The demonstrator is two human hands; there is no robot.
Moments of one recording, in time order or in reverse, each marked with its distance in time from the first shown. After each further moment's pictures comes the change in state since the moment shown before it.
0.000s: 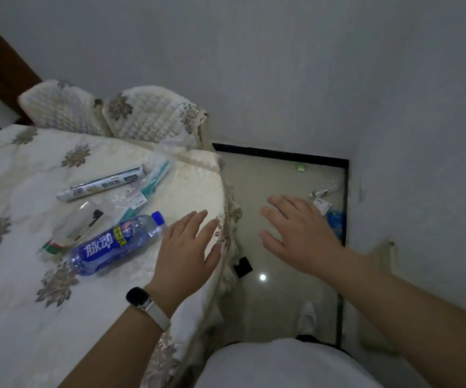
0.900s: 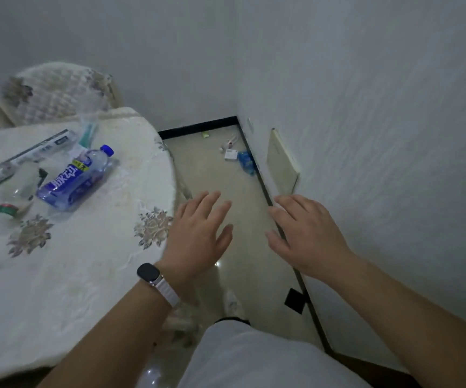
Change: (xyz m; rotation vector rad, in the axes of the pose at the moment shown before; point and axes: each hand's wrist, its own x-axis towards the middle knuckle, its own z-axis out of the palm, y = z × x) left_hand -0.331 0.029 -0.060 -0.174 0.055 0.621; right_hand -0.378 -0.337 -0.043 -0.200 0.085 0.536
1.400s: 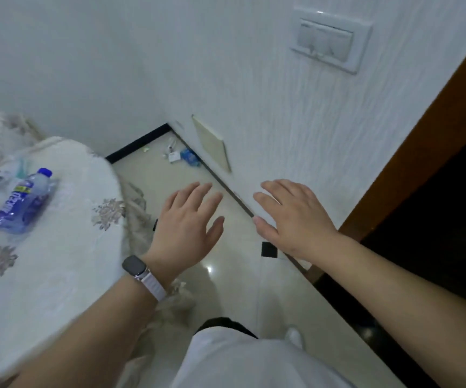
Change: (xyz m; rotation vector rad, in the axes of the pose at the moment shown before) left_hand -0.141 0.152 -0.076 0.034 0.043 0.434; right_hand -0.260 -0.071 -0.078 -0.051 0.141 0.336
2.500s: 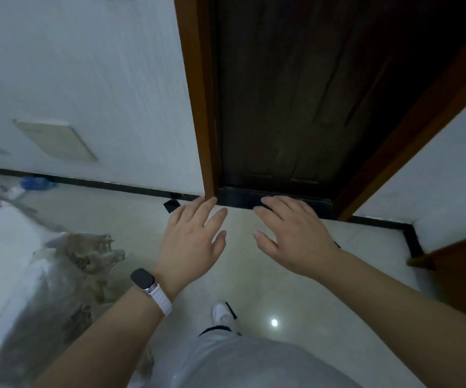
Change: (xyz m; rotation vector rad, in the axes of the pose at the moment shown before) left_hand -0.366 0.083 -0.085 -0.333 -0.058 0.745; right_hand -0.397 -0.391 -0.068 -0.201 -0.147 0.856
